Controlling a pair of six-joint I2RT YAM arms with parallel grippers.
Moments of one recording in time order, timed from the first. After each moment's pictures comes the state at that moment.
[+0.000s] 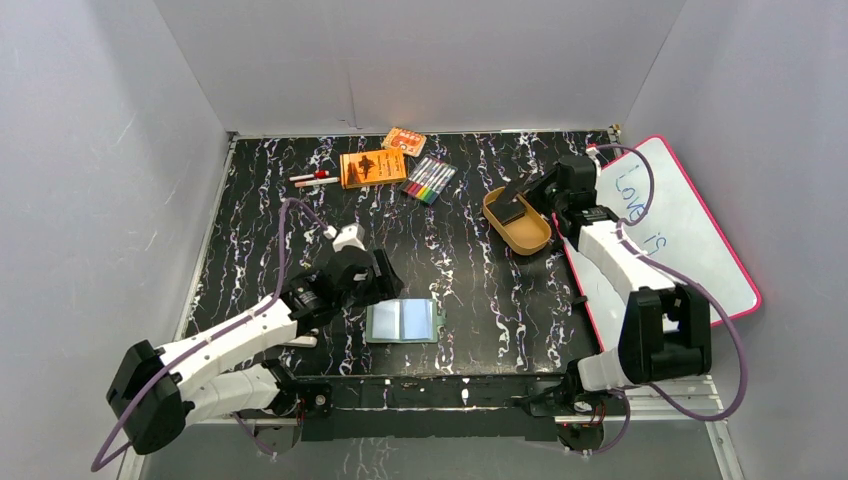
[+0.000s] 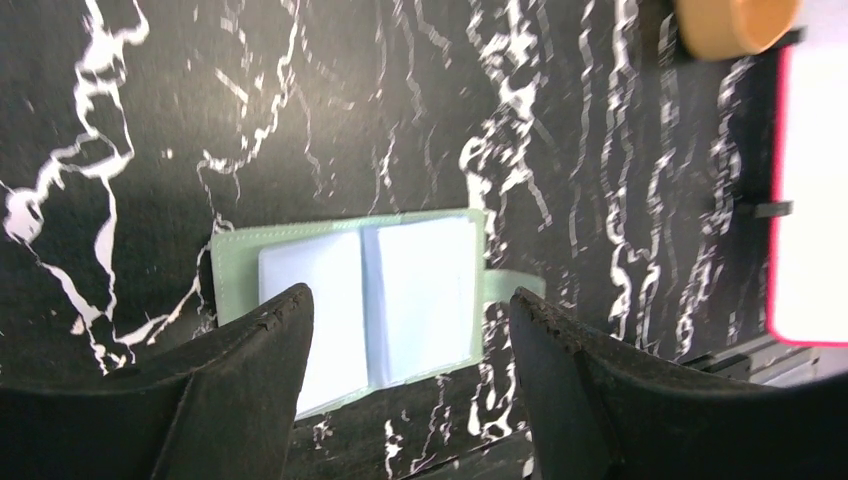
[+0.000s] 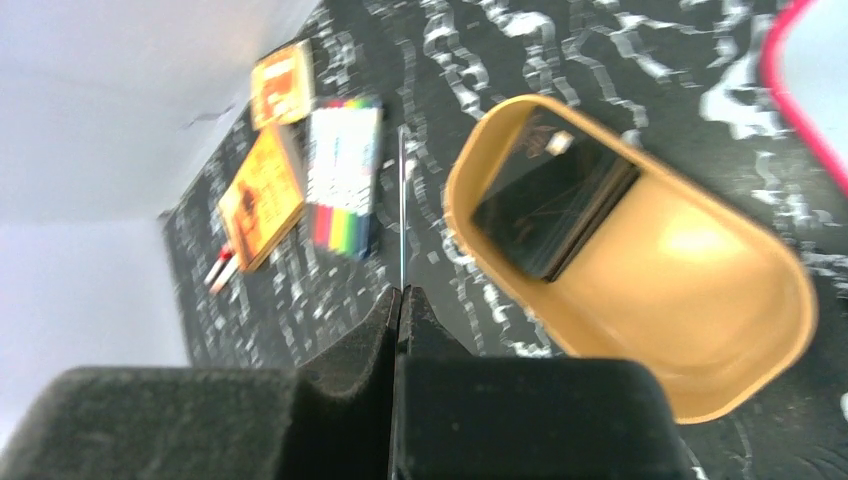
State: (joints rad) left arm -0.83 1.06 0.63 -0.34 -0.21 -0.90; right arm 0.18 1.44 0.97 -0.08 0.00 0.92
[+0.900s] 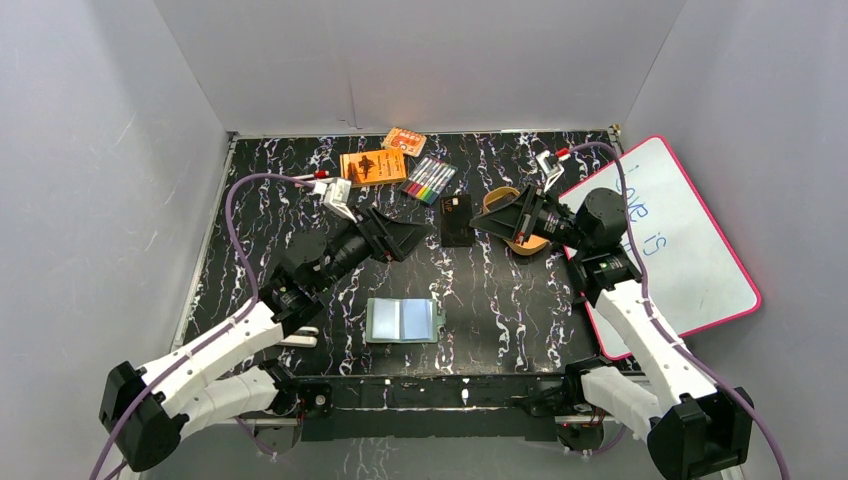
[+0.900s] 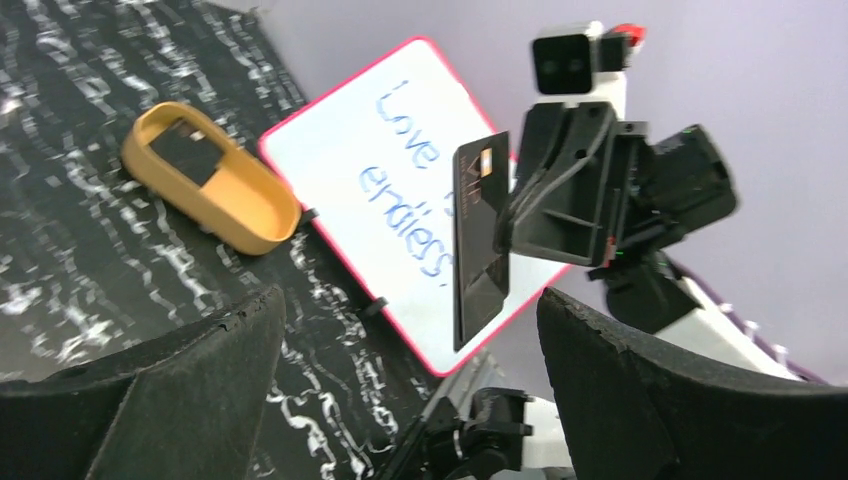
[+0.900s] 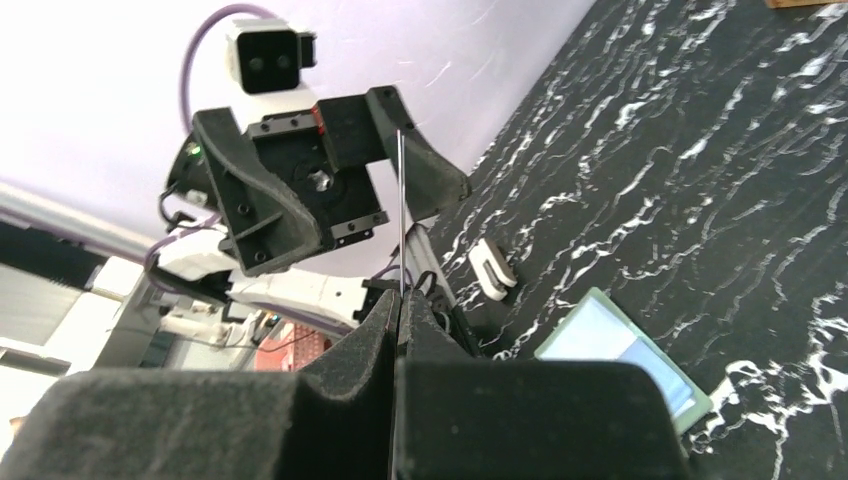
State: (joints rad) left arm -0.77 0.95 0.70 0.30 0.05 -0.83; right arm 0.31 0.96 0.77 0.24 -0.89 0.96
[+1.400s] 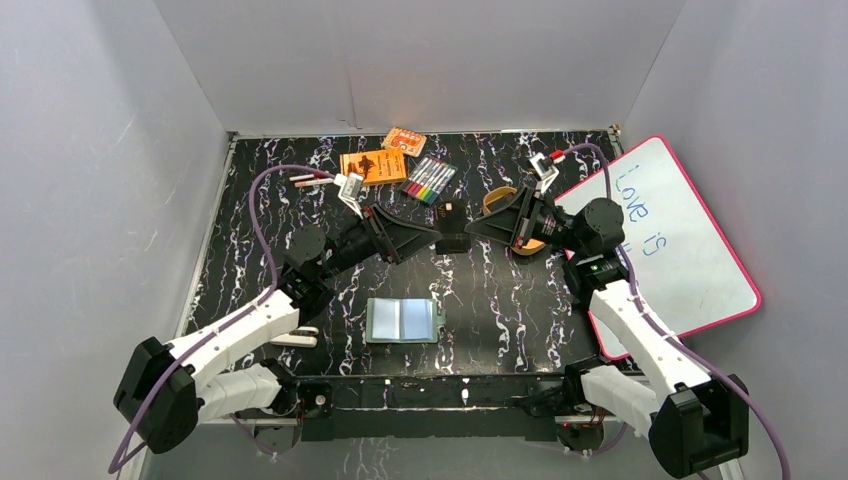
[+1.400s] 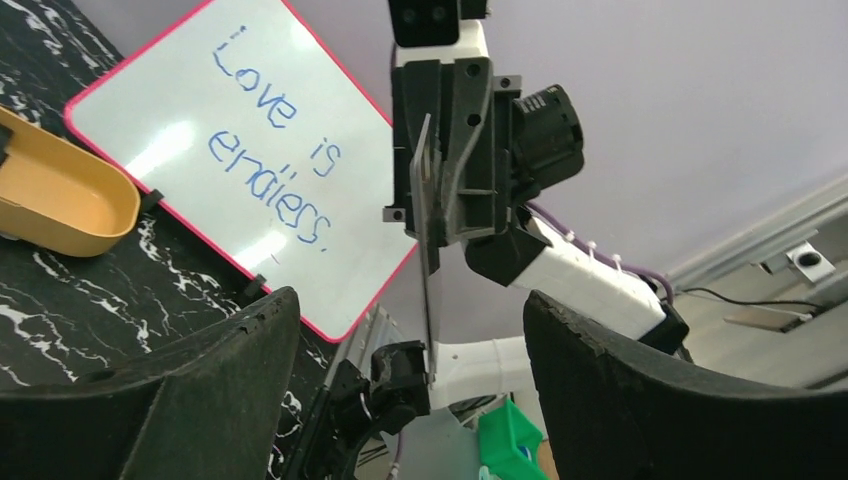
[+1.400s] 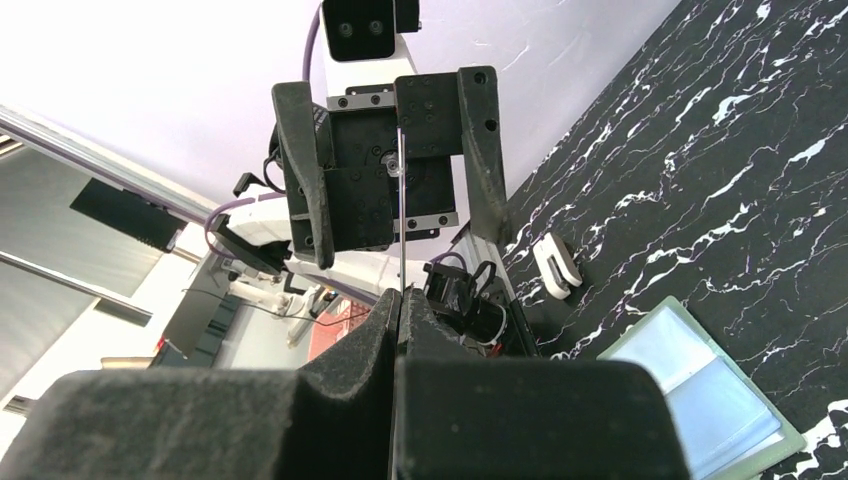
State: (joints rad) left arm -0.70 1.09 0.65 0.69 0.41 -1.02; right arm 0.34 0.99 0.71 0.53 -0.97 1.16
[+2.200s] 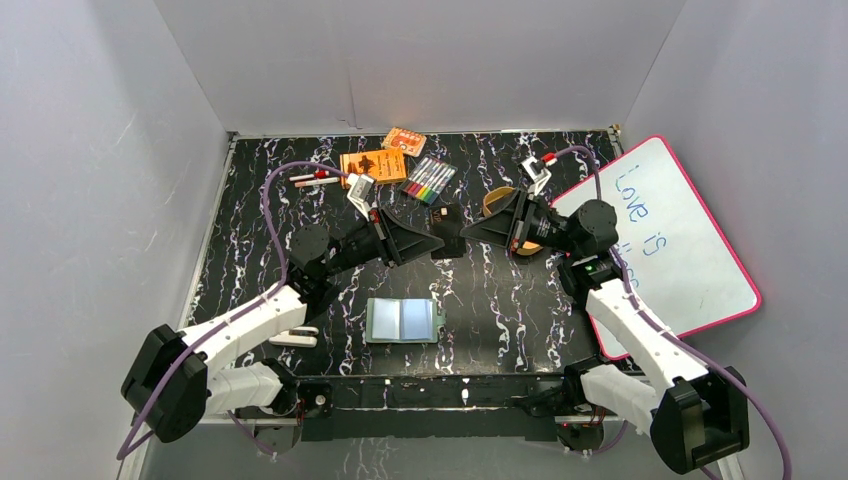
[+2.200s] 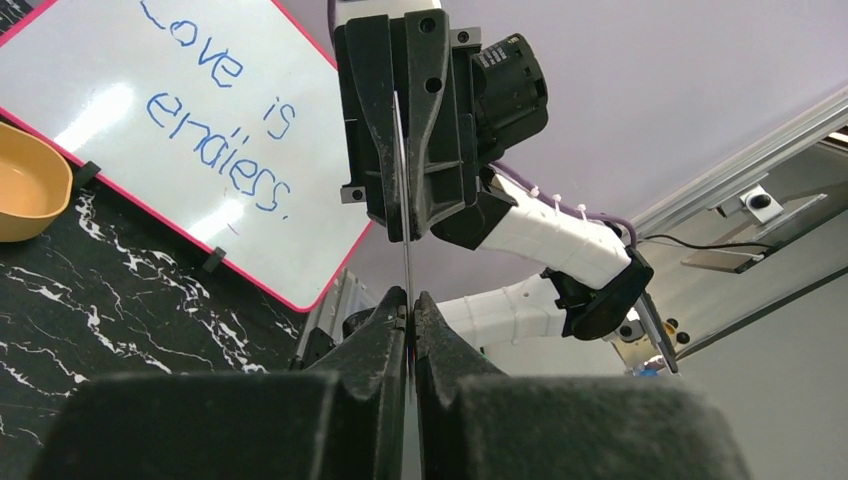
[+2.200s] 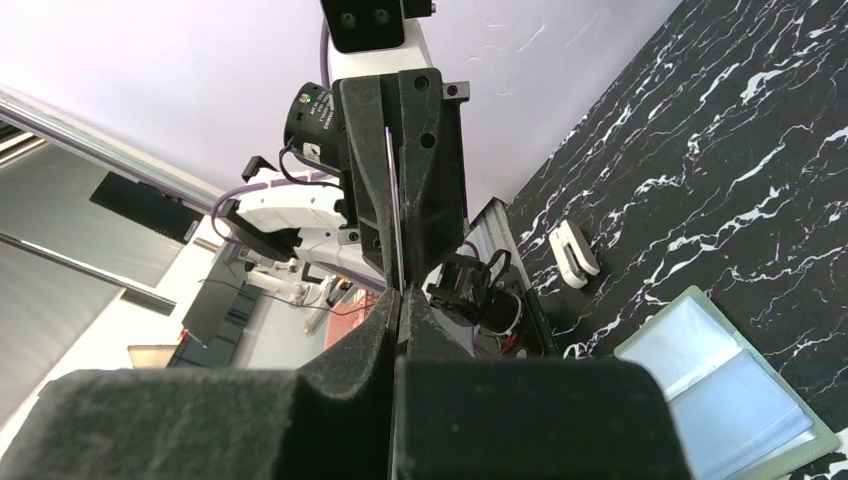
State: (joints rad) left arm -0.70 1.16 0.64 0.83 0.57 -1.08; right arm 0.37 1.01 0.68 0.61 -0.97 1.22
